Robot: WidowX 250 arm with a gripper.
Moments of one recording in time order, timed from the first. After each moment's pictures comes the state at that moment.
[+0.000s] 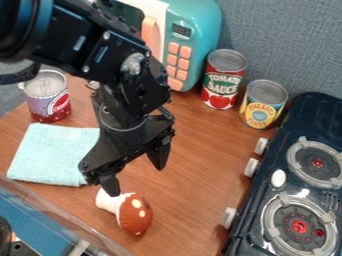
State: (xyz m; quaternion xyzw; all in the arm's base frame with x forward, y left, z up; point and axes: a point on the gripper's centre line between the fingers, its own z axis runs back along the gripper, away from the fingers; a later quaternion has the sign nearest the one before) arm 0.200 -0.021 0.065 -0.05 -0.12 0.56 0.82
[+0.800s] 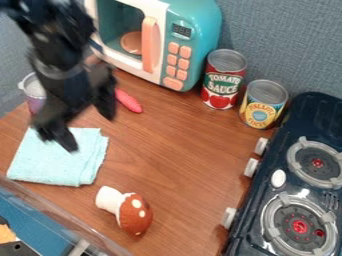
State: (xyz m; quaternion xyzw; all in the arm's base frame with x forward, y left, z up) arm 0.205 0.064 0.090 -0.07 -0.13 0.67 0.73
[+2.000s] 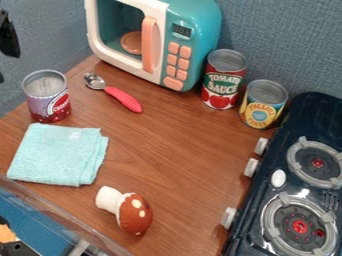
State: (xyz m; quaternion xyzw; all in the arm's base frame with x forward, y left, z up) arm 0.242 0.275 0.042 -0.02 -0.11 0.83 0.54
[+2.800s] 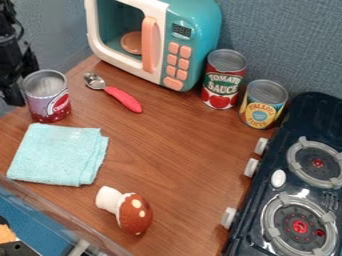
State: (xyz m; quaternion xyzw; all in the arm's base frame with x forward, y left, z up) arm 0.259 0.253 -0.005 -0.02 -0.05 0.83 0.56
